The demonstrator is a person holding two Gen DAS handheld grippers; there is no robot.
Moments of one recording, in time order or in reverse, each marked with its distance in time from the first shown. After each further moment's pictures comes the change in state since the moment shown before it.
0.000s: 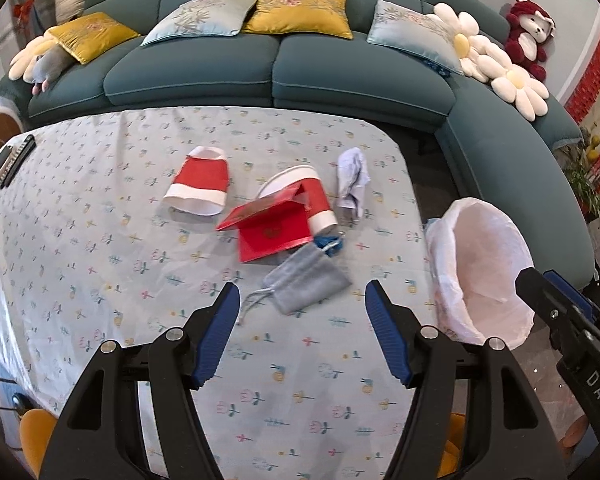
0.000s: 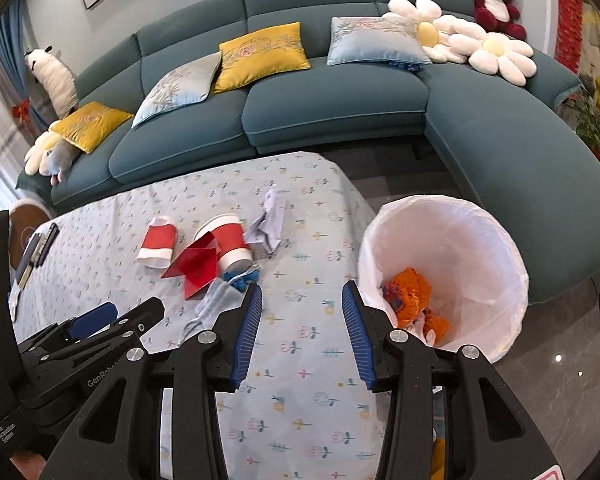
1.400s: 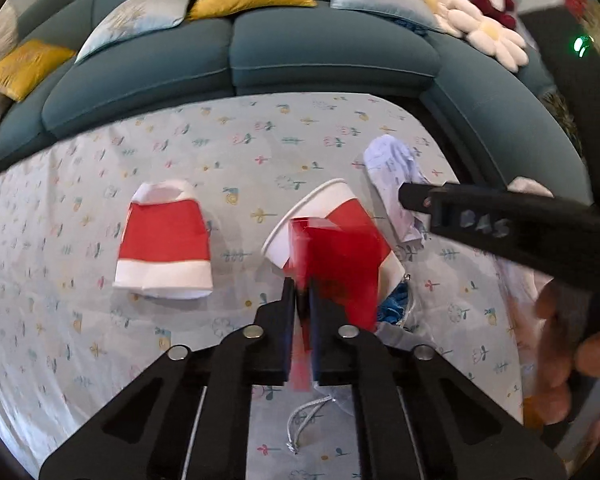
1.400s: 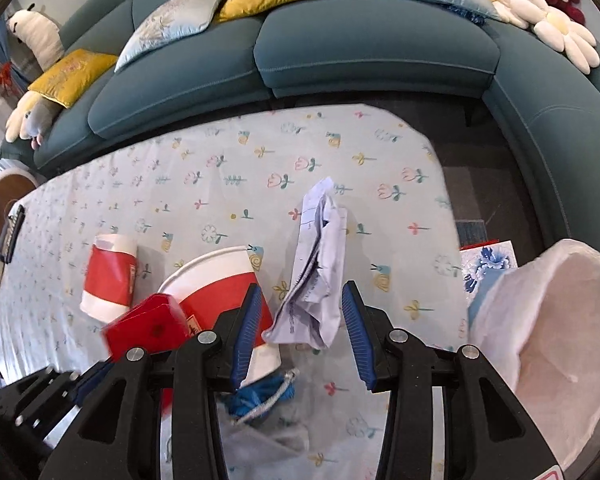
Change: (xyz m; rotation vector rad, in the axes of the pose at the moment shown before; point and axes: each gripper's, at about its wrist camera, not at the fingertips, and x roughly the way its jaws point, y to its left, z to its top) left arm 0.129 0.035 0.059 0.173 0.079 -0.082; right arm 0.218 0.057 0.076 -0.050 0.234 0.021
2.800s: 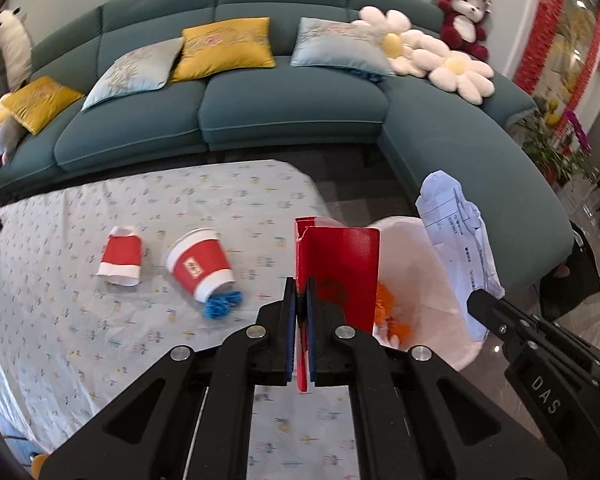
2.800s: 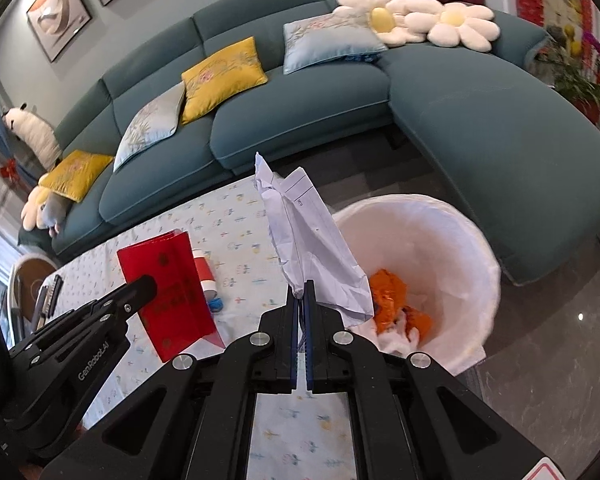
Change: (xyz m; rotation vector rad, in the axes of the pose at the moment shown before) left arm -0.130 -0.172 -0.013 0.035 -0.165 0.003; right arm -0.213 -0.144 -0.119 0.237 -0.259 0.025
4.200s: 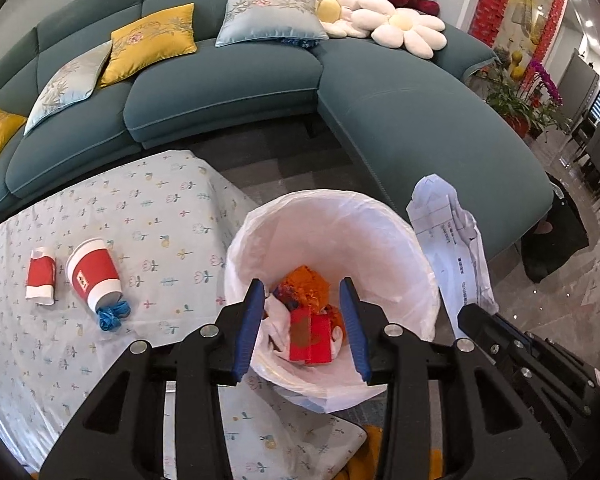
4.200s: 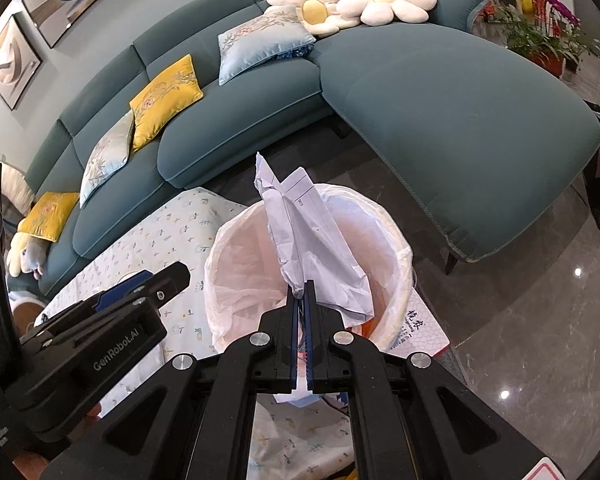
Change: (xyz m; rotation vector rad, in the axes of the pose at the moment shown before) left arm 0.061 -0.117 0.002 0.129 0.088 -0.079; right arm 0.006 -0.111 -0.005 0.151 0.001 -0.045
